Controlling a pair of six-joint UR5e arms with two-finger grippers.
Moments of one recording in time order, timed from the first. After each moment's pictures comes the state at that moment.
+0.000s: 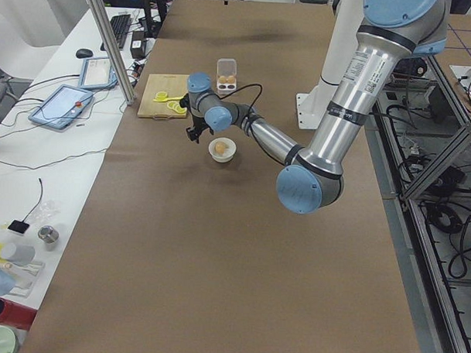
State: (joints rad) left arm -0.90 -1.97 -1.66 -1.82 -2.22 -0.08; right arm 1.42 -1.49 1.68 -1.54 2.25 0.17
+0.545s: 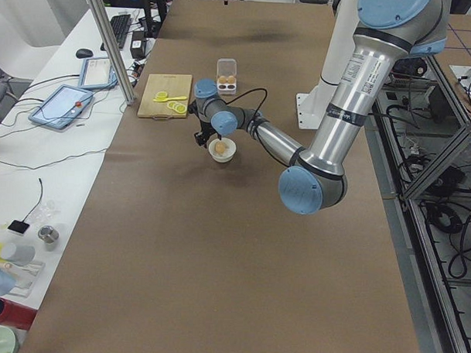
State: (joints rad) left arm -0.84 -1.95 -1.66 -1.82 -2.19 -0.08; right arm 1.42 -1.49 1.68 -1.54 2.25 0.17
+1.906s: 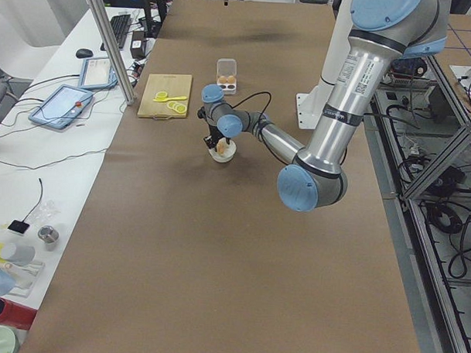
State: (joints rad) left arm -0.77 -1.96 -1.62 -1.82 -2.18 -0.08; right arm 1.41 -1.48 1.66 -1.54 2.24 0.17
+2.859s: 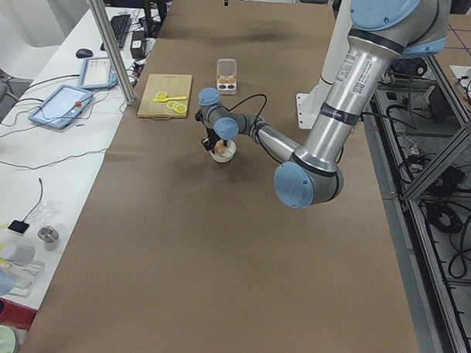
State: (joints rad) left arm -0.77 -1.99 -1.54 -1.87 -2.18 -0.08; right arm 1.41 -1.48 1.66 -1.54 2.24 0.17
